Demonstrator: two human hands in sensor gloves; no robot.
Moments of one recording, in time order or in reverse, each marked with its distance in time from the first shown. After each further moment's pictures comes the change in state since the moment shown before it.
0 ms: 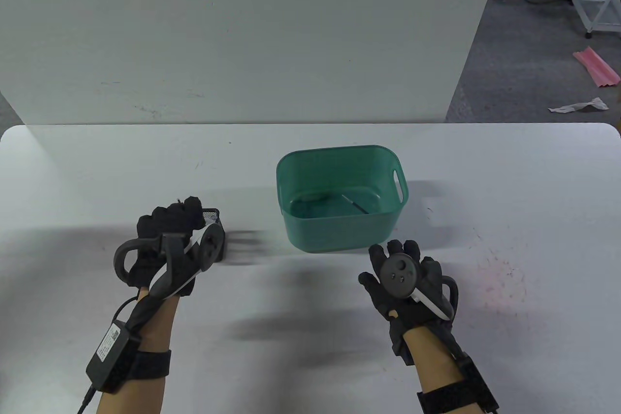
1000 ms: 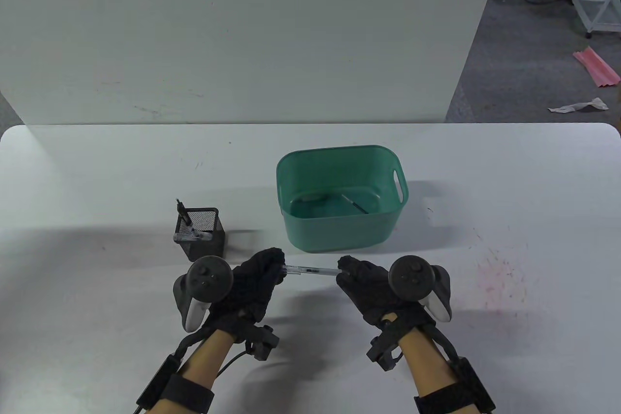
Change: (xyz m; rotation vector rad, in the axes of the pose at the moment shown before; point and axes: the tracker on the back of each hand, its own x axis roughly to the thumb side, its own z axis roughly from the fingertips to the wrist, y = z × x) left_hand 0.074 -0.100 0.059 -0.371 -0.050 1.267; right_hand 0.013 0.015 0.000 0.063 -0.256 -0.615
